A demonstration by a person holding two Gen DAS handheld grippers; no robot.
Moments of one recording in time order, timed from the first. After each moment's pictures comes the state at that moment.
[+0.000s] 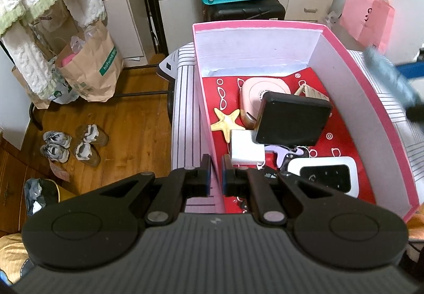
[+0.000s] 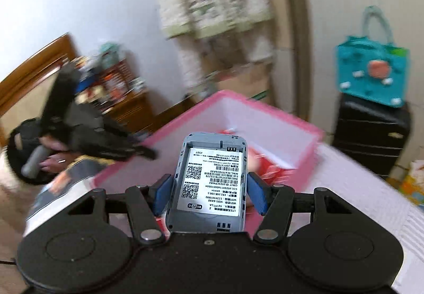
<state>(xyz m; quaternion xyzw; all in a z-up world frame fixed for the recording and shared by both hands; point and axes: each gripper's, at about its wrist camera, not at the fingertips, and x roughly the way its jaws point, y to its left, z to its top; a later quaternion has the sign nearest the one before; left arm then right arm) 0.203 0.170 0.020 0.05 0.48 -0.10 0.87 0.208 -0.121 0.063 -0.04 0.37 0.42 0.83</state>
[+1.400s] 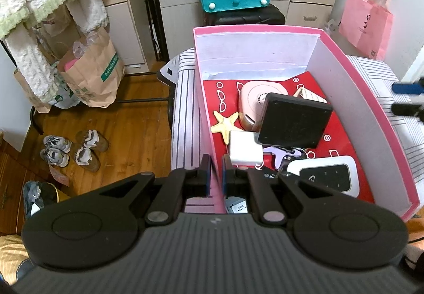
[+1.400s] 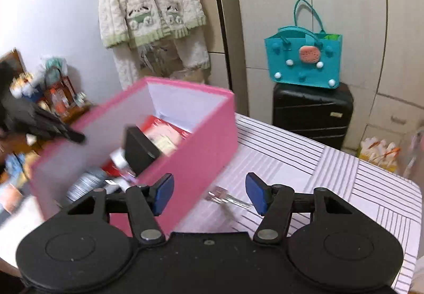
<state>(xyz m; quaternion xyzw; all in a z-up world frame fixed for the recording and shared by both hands) 0.192 0.170 0.017 0.04 0.46 -0.09 0.88 0.194 -0.185 -0.002 -0.04 0.33 0.28 0.90</state>
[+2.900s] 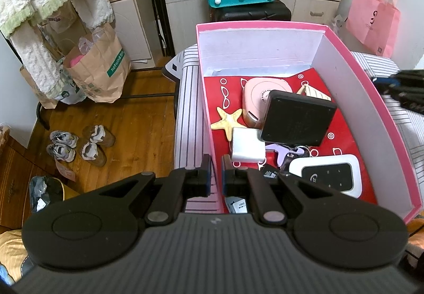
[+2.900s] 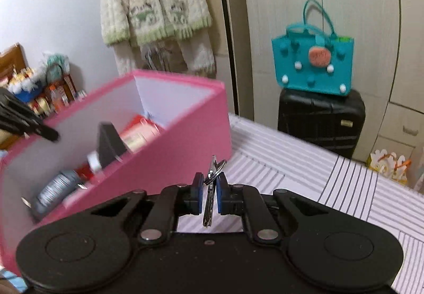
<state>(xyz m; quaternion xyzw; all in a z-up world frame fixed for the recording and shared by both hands) 0.193 0.163 0.017 0.04 0.47 -0.07 0.88 0.231 -0.180 -0.023 -0.03 0.31 0.31 0.90</state>
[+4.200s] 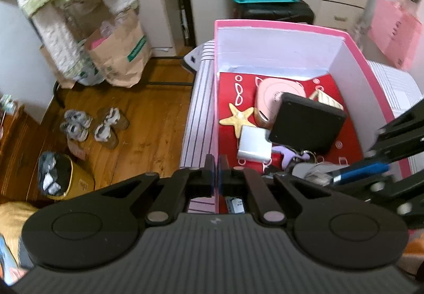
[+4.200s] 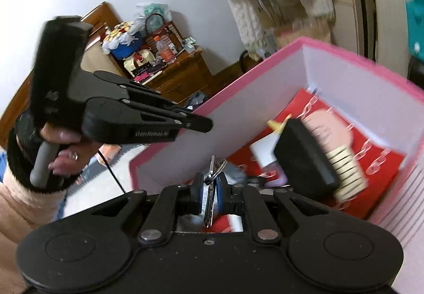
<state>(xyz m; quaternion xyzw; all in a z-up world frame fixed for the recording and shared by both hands) 0.191 0.158 0.024 0.02 0.48 -0.02 0.88 0.212 -0.041 0.011 -0.02 0.45 0.51 0.73</state>
